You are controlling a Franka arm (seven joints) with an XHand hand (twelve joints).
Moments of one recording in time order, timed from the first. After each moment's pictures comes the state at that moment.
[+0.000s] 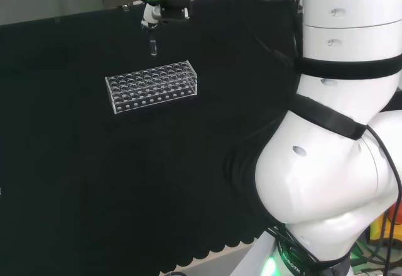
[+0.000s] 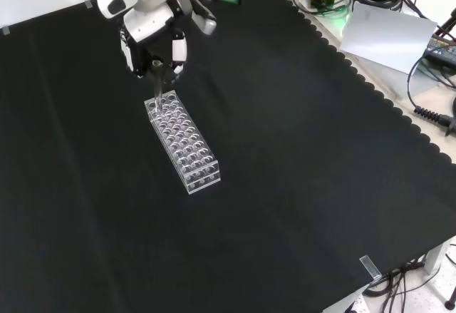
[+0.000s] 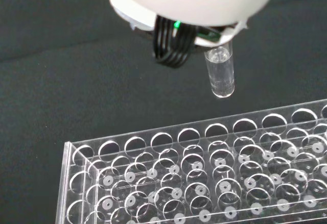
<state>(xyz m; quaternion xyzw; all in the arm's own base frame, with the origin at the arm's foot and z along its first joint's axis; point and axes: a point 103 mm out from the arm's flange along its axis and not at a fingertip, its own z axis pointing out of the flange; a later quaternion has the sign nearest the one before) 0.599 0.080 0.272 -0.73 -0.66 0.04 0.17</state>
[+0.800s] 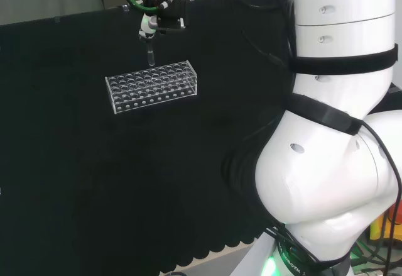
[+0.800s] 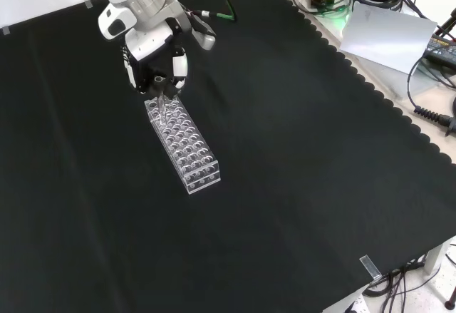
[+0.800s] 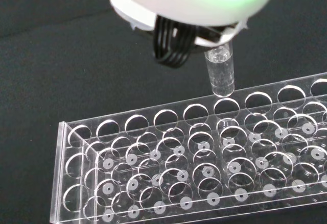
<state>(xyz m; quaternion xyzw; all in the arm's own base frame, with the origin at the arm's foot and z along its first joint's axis) 0.604 0.088 0.246 -0.73 -0.66 0.05 0.19</state>
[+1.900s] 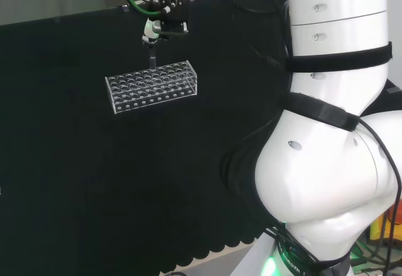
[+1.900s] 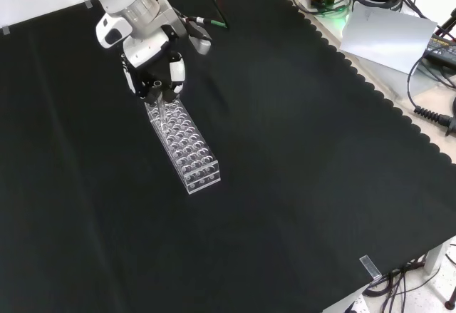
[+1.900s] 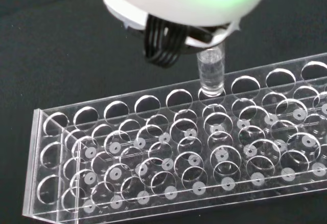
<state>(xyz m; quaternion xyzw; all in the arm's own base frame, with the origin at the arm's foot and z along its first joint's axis) 0.608 0.078 0.226 -0.73 -0.65 0.07 0.20</state>
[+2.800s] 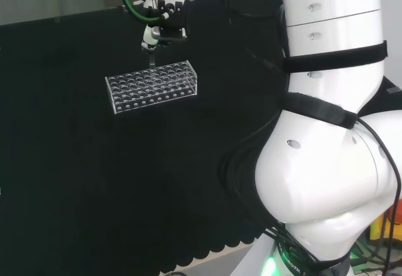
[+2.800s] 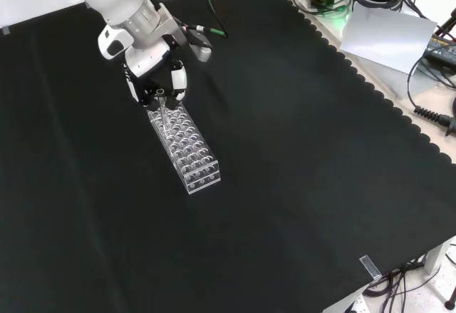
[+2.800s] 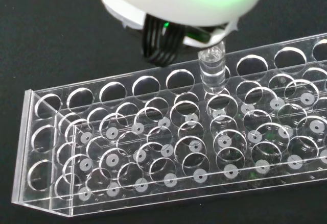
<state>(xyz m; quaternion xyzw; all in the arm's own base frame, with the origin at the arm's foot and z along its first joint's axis) 0.611 0.083 0.208 -0.72 -0.65 0.08 0.21</state>
